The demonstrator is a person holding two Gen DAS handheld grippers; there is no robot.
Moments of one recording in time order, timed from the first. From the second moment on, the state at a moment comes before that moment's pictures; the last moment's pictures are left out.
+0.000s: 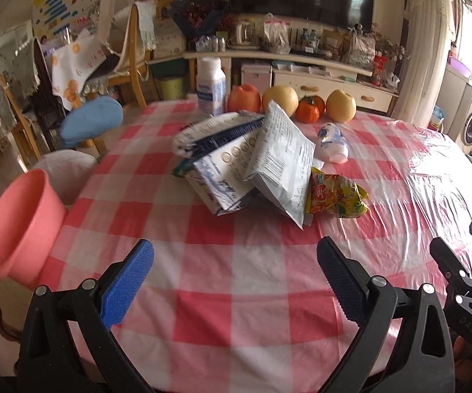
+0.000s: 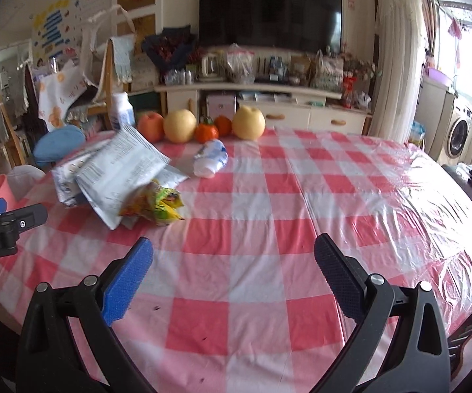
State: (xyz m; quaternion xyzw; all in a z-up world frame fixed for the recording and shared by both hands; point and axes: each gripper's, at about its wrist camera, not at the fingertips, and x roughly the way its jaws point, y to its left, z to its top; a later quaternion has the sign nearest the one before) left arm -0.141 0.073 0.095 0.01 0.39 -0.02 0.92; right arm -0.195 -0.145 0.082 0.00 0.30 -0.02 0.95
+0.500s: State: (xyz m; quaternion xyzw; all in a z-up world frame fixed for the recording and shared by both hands) left arm -0.187 0.098 0.117 0.00 0.35 0.00 0.94; right arm -0.237 -0.115 0.091 -0.04 0.26 -0.01 0.96
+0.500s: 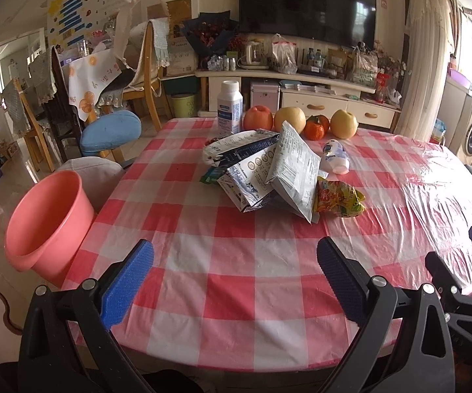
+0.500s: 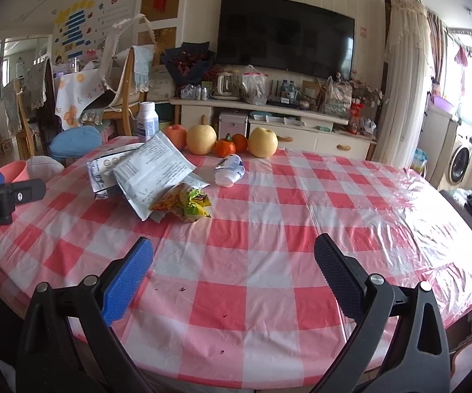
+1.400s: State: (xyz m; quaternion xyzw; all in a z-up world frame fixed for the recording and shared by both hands) left arm -0.197 0.099 0.122 0.01 0.34 0.00 0.94; right arm -0.245 -0.095 0.085 -0.07 0.26 0.04 0.96
